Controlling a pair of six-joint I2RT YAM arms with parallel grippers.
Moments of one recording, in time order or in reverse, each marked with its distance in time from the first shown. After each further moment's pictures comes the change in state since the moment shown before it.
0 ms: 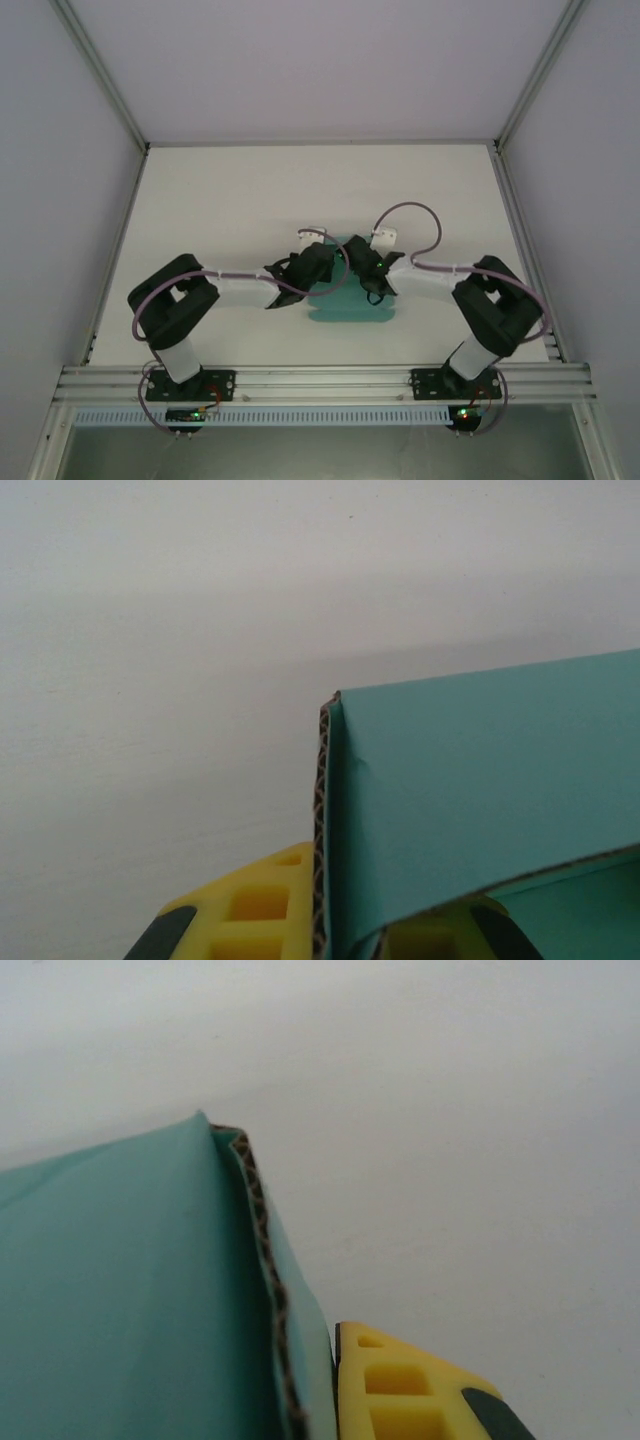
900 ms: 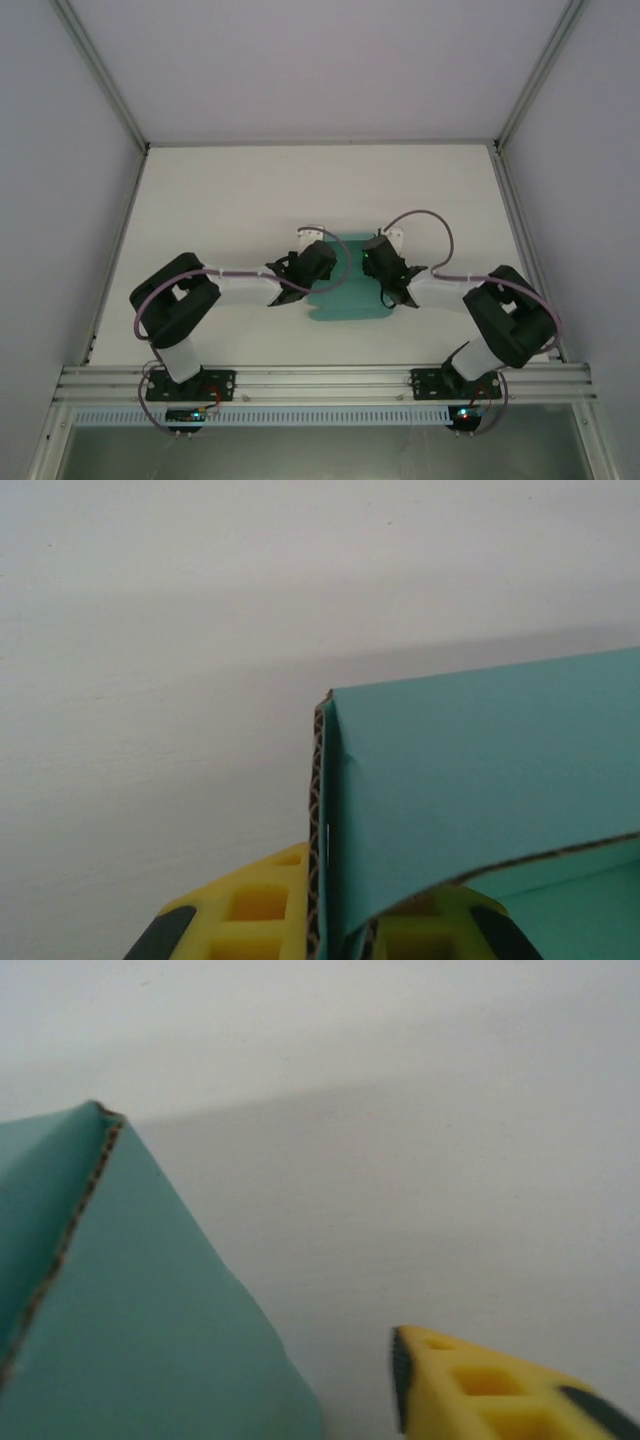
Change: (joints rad) left arm 0.005 0.015 0.038 -0.064 -0.058 -0.001; right arm -0.124 -0.140 -0.280 0.504 -0.270 -0.364
